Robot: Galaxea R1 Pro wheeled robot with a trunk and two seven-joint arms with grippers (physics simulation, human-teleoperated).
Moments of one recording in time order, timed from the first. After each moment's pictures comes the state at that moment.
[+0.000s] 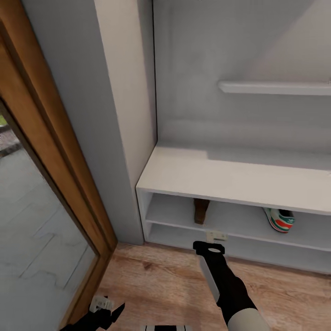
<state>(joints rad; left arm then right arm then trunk) -0.37 0.09 0.28 -0.31 -0.17 -0.33 -0.65 -0.50 0.17 0.06 -0.97 -0.08 0.48 -0.41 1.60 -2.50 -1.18</state>
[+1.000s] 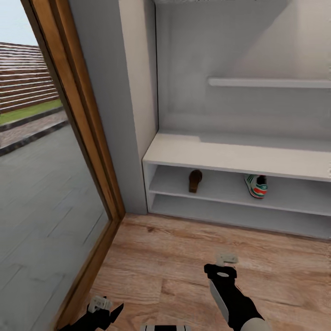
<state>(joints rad) -0.37 0.10 0.28 -0.31 -0.17 -0.33 -0.65 -0.49 0.09 0.06 -0.64 -0.08 0.25 -0.41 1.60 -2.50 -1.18</state>
